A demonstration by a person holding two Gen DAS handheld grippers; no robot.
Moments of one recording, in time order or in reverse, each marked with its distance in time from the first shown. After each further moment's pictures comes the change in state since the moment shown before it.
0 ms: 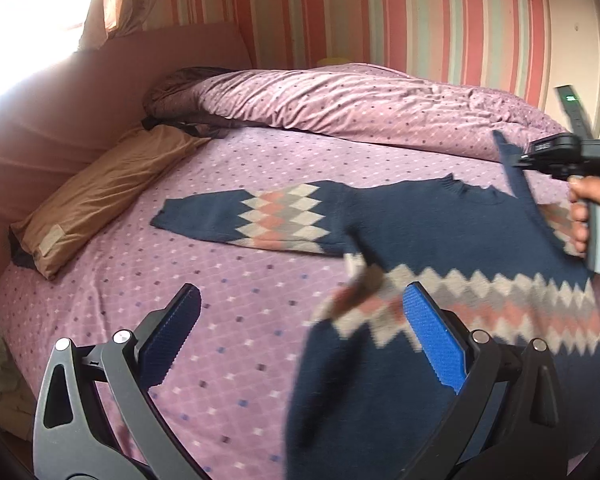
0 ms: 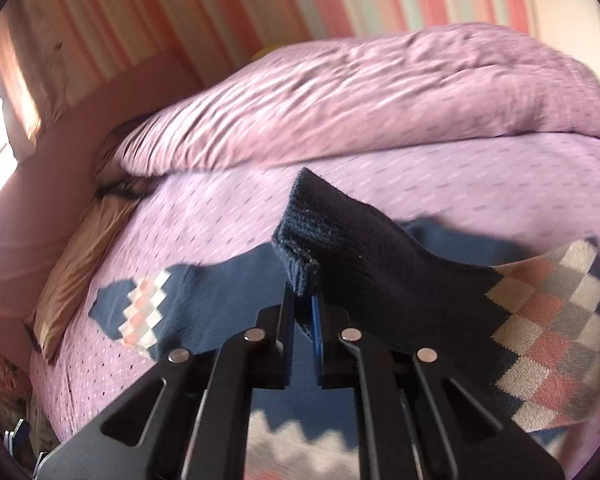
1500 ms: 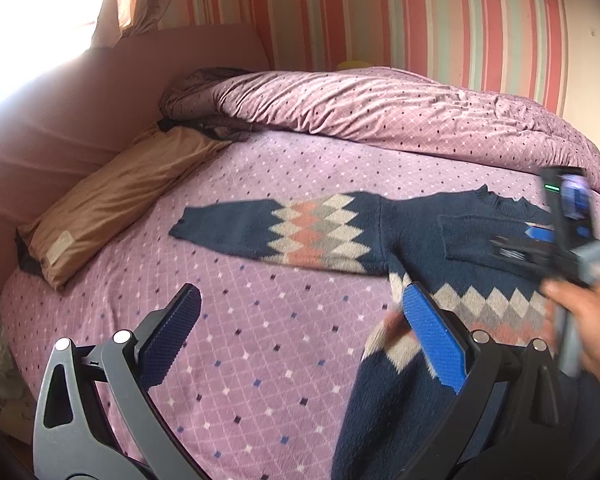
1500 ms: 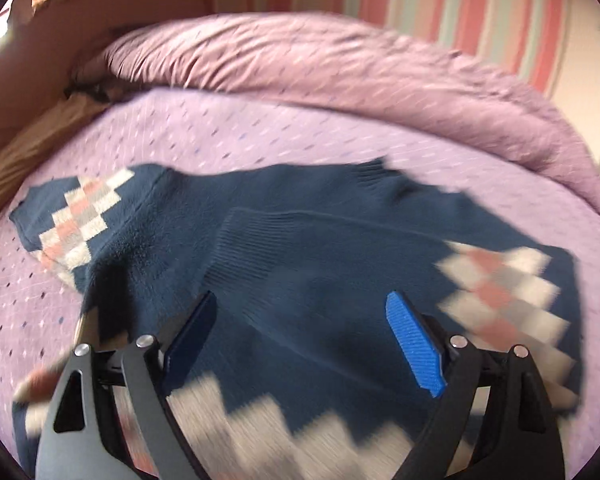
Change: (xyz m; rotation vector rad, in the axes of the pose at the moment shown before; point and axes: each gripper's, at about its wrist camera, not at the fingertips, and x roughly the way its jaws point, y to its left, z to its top) left arm 0.030 0.028 0.021 -0.011 -0.017 0.042; right arm 0.054 0.072 -0.083 -0.266 0.003 -0.296
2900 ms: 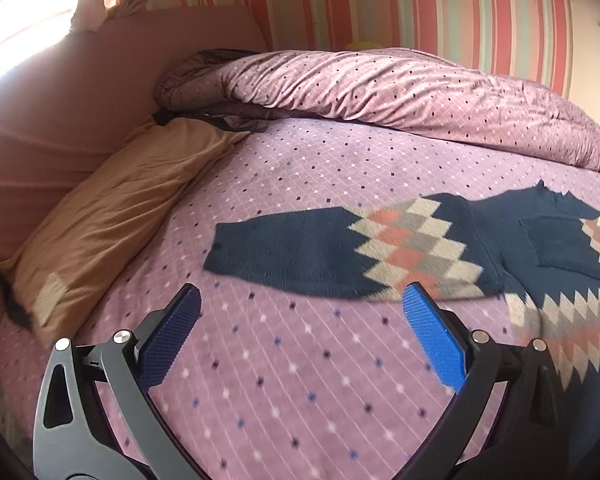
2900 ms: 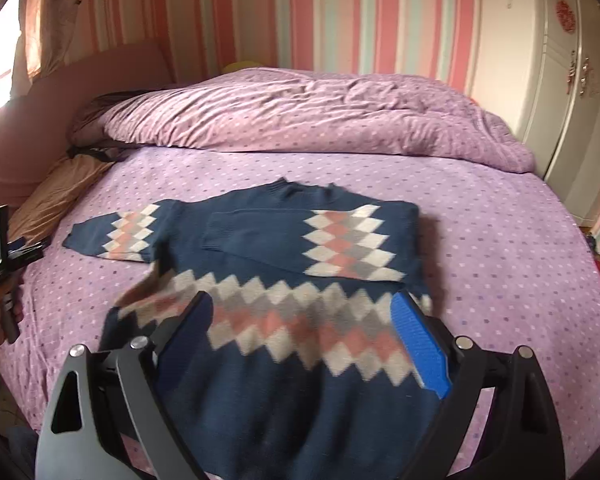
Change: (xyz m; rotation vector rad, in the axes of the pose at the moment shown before) left arm 0.128 0.139 0.041 0.047 0.074 -0.063; right arm -0.264 -0.077 -0.068 0.158 -0.066 -0.053
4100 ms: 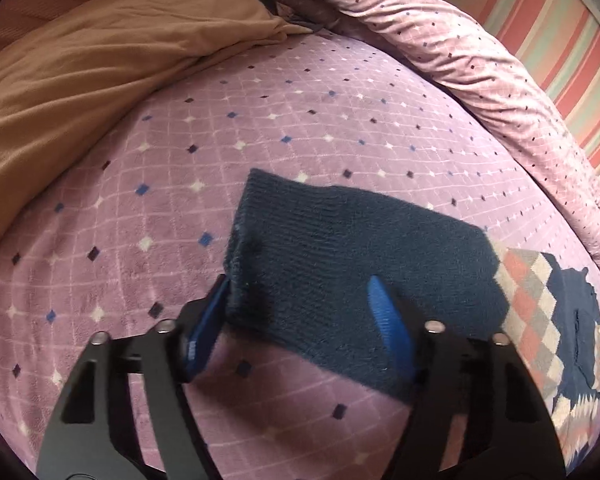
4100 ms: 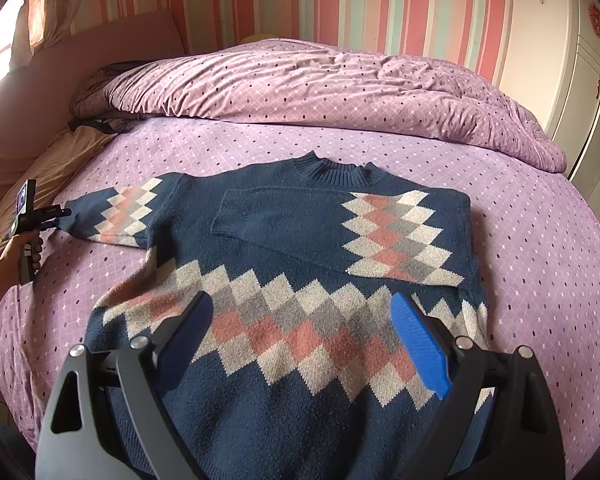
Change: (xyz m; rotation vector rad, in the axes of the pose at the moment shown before) left arm 0.219 0.127 0.006 -0.354 0.245 -0.171; right arm 0.089 0.043 -0.002 -0.046 0.063 0.017
